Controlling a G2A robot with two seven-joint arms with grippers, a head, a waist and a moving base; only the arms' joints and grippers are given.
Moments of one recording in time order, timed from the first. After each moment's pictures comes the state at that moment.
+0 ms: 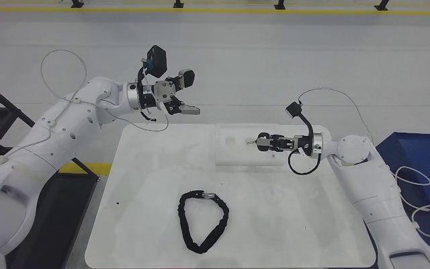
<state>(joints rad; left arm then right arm) 0.09 -0.88 -0.17 -1.03 0.49 -1.01 0.25 -0.78 -1.08 1.11 -1.15 0.25 -0.50 1.18</state>
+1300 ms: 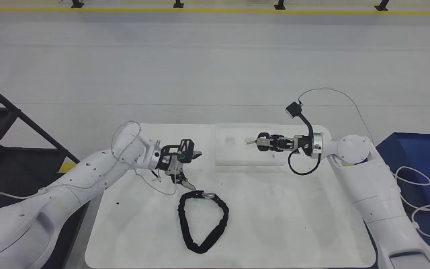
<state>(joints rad) 0.41 -0.91 -0.17 -1.05 1.26 -1.01 0.45 -0.78 -1.08 1.11 -1.15 0.25 -0.50 1.18</state>
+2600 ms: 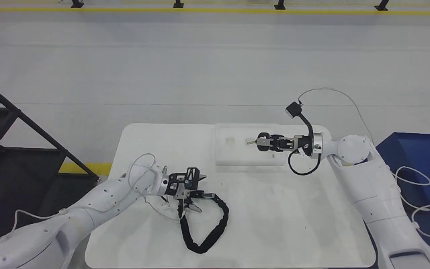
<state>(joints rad) 0.62 -0.97 -0.20 -0.98 1.42 -0.83 0.57 -0.78 -1.08 1.11 -1.15 0.25 -0.50 1.18</state>
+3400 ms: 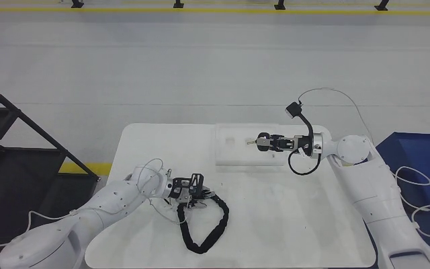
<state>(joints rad) 0.65 -1.05 -0.23 -0.89 1.55 -0.82 0.60 -0.78 -1.08 1.11 -1.15 0.25 -0.50 1.18</state>
